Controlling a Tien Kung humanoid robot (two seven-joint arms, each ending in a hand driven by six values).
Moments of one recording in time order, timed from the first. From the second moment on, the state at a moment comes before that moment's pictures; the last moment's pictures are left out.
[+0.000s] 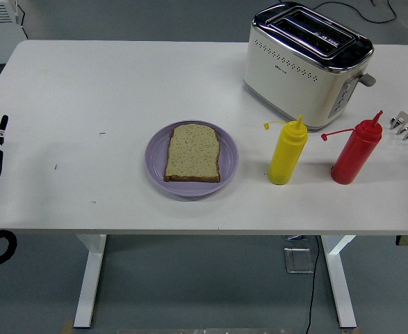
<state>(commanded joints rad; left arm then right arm) -0.06 0.08 -1.74 -1.37 0.32 0.06 -0.11 0.04 -0.29 1.66 1.47 -0.07 -0.21 0.33</state>
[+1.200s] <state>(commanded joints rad) -0.08 0.04 -1.77 -1.44 0.43 0.07 -0.07 0.03 -0.28 1.66 1.46 -0.08 -0.21 0.32</state>
